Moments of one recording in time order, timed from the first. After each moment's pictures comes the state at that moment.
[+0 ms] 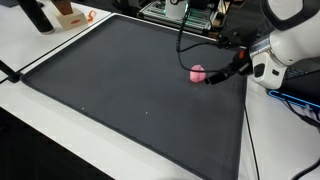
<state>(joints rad) 0.57 0.86 0.19 -1.29 -0.42 1.67 -0.23</state>
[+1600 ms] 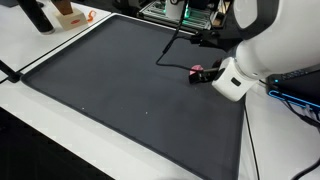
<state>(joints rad) 0.48 0.99 0.14 -1.02 -0.23 1.53 0.00</state>
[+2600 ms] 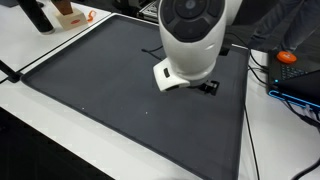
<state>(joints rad) 0.28 0.97 0.14 -1.07 0.12 1.66 0.44</state>
